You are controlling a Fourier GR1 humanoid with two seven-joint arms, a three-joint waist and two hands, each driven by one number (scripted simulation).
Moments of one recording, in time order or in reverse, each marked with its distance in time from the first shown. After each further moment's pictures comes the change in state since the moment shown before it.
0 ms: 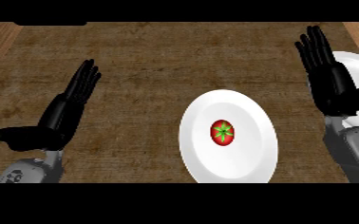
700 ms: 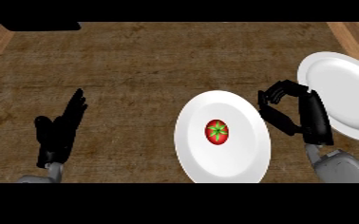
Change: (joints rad) left arm 0.115 -0.022 0.024 0.172 -0.077 0.168 0.179; right arm 0.113 -0.028 0.223 -0.088 0.438 -0.329 0.118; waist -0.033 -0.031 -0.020
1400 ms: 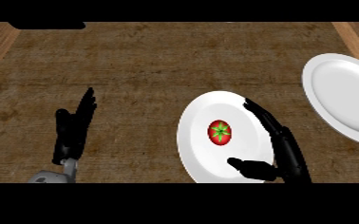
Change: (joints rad) left arm -0.035 -0.061 -0.038 0.003 -0.068 0.072 0.084; right arm 0.167 0.038 0.189 -0.104 0.216 -0.030 -0.011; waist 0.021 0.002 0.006
